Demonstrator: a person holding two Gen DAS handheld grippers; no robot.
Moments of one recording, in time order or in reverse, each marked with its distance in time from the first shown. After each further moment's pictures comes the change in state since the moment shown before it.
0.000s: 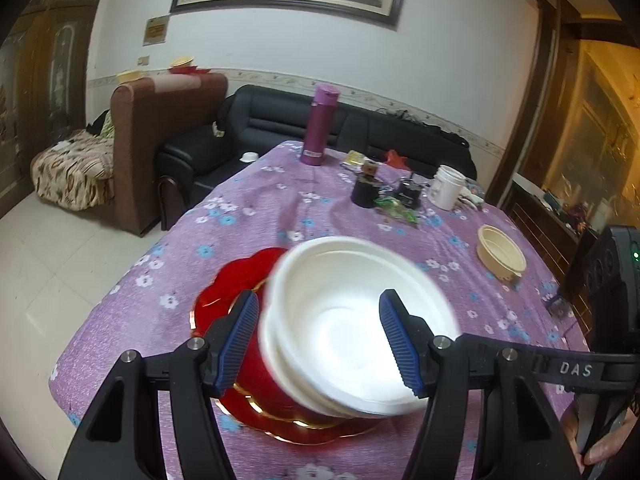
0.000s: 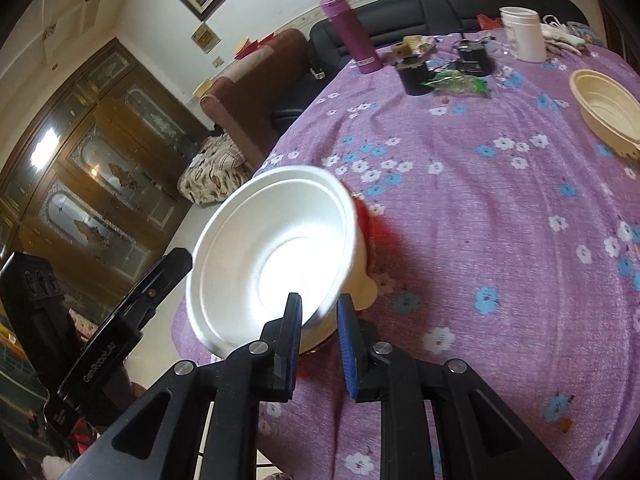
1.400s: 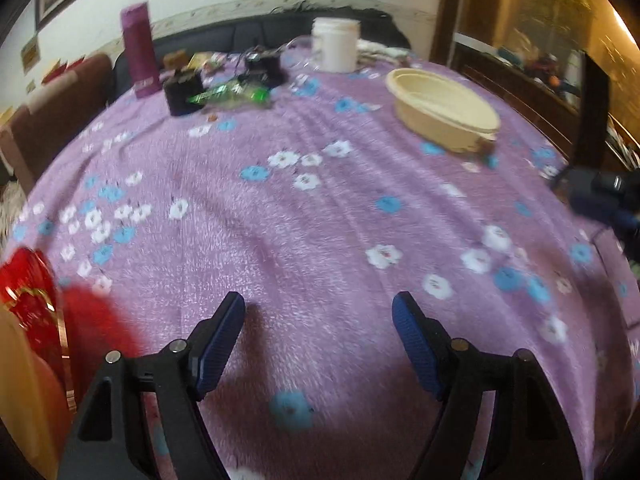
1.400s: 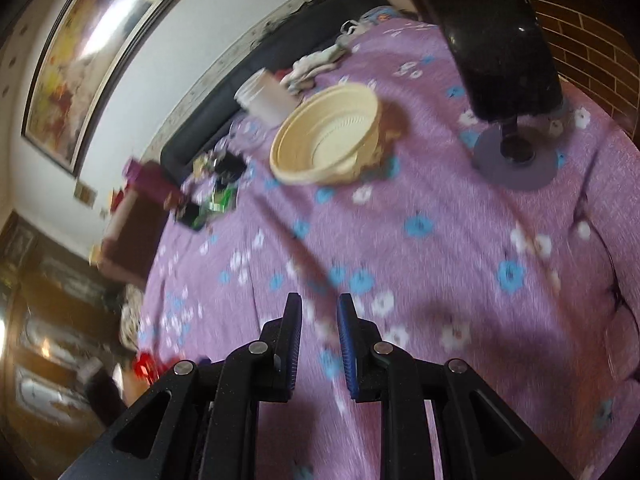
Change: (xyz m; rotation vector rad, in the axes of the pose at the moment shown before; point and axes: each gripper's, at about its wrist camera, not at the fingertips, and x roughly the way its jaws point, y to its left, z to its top) left arm 0.195 -0.199 -0.058 0.315 0.344 -0.085; right arm -0.129 -0.224 0.014 0.507 -0.305 -0.253
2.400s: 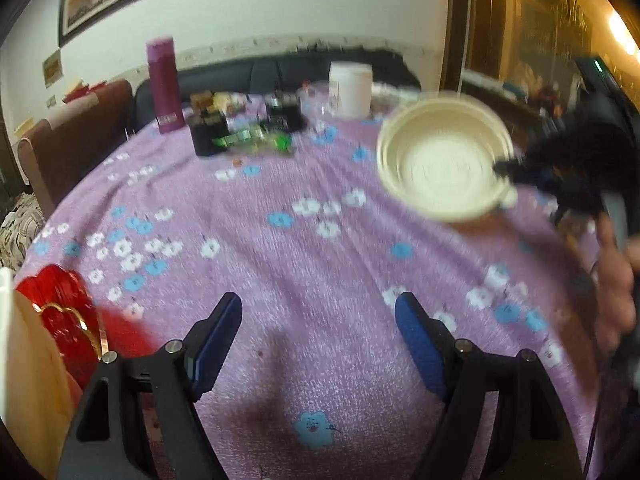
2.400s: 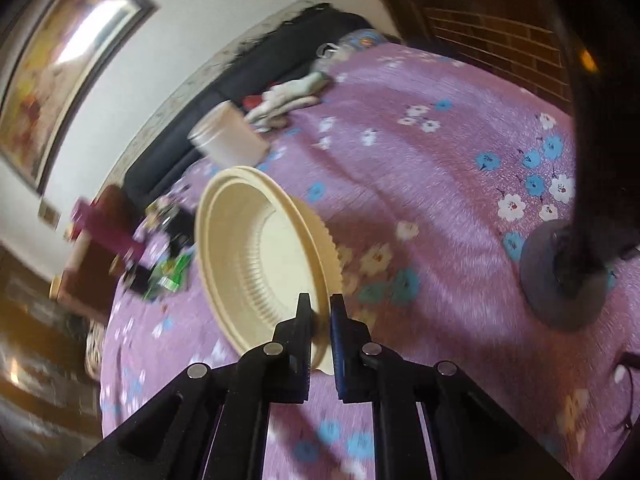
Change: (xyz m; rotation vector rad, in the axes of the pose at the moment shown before) left arm -0.037 0.006 0.003 -0.009 -0.192 0.036; right arm 0.063 0.014 0.069 -0.041 -0.078 -0.129
